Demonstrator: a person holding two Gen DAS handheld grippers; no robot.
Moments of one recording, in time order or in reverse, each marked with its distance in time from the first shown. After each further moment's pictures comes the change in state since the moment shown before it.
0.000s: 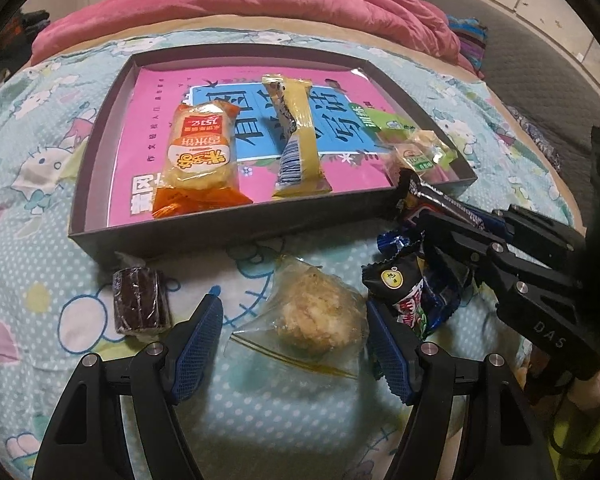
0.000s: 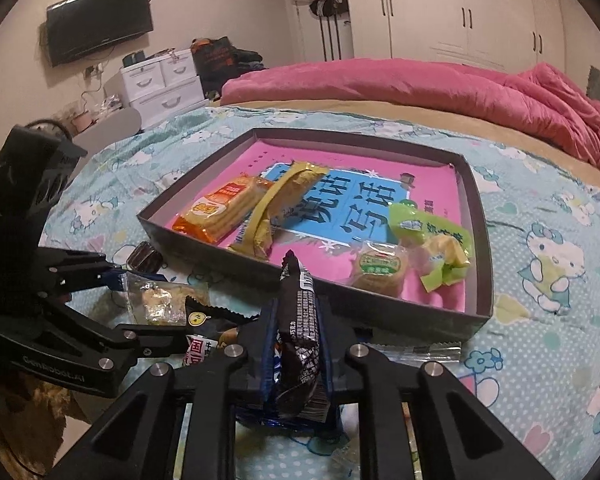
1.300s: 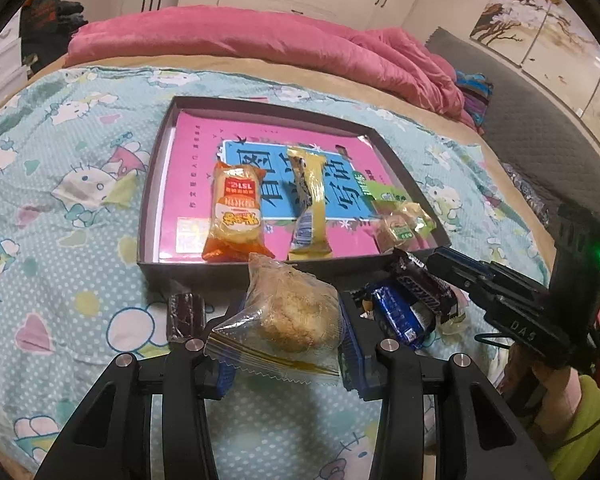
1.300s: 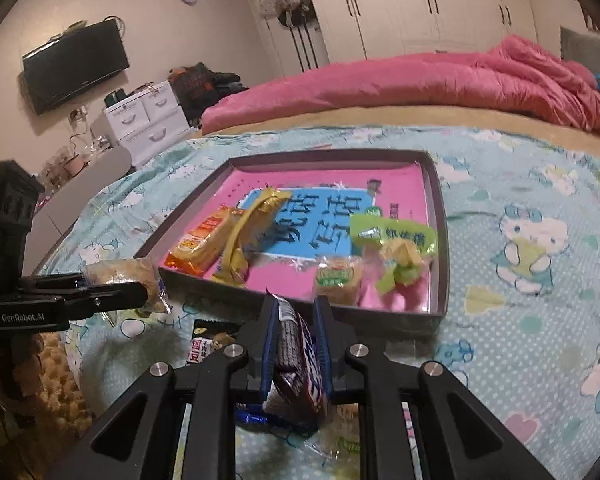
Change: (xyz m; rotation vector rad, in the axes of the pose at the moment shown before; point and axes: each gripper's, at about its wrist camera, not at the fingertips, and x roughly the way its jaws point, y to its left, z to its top) left arm -0.054 0.016 0.005 -0.112 -0.143 -0.040; right arm -0.022 -0.033 0.007 0.153 -0.041 0.038
